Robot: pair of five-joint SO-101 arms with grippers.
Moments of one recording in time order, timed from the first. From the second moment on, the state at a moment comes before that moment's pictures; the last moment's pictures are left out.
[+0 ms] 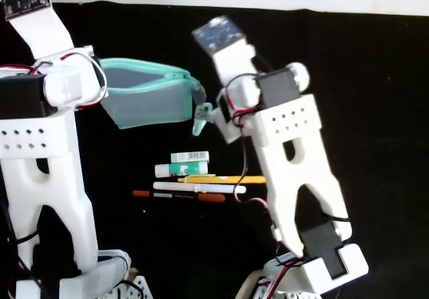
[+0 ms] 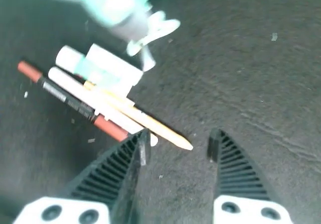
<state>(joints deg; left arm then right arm) -7.7 -6.6 -18.9 93.1 15.8 -24.7 -4.5 -17.6 100.3 14.3</state>
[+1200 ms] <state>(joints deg) -7.7 -6.7 -15.1 90.3 15.8 -42.8 -28.1 38.8 68.1 36.7</state>
